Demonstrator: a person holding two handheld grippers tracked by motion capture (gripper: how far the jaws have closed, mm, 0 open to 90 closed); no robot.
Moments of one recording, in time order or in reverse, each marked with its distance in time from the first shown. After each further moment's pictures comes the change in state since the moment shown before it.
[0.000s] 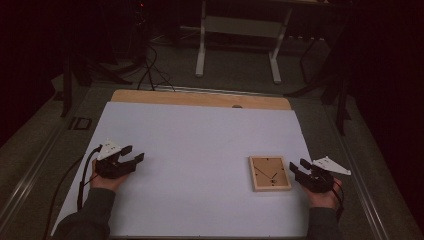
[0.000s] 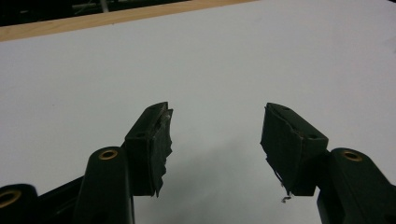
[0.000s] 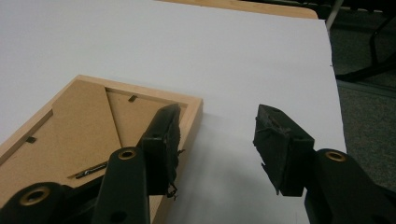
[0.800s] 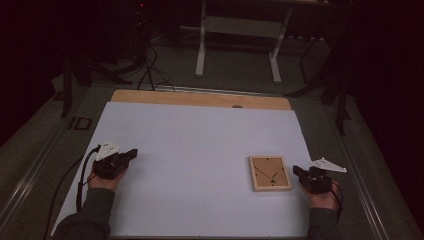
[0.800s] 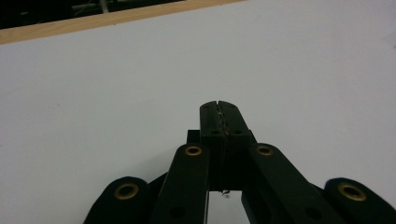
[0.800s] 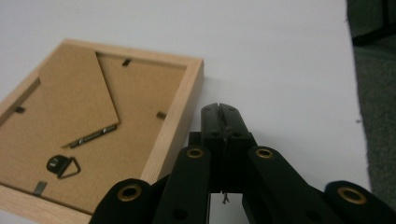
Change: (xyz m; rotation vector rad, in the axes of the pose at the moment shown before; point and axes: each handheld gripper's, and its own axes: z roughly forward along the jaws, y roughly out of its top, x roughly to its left) left arm 0.001 0.000 -0.005 0.007 0.001 0.014; right arm 0.001 -0.005 0.004 0.141 -0.005 0.029
